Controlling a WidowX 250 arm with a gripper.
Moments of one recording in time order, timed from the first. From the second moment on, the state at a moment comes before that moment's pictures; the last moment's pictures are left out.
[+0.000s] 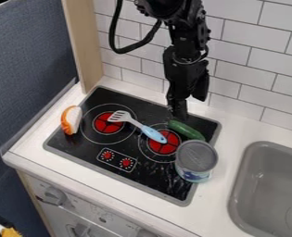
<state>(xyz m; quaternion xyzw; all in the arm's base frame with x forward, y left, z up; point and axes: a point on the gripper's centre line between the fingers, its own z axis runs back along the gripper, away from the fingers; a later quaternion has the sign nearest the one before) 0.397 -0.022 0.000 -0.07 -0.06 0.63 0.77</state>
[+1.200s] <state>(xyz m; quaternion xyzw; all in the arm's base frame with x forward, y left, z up) 0.344 -0.115 0.010 -0.07 -0.07 0.66 0.75</state>
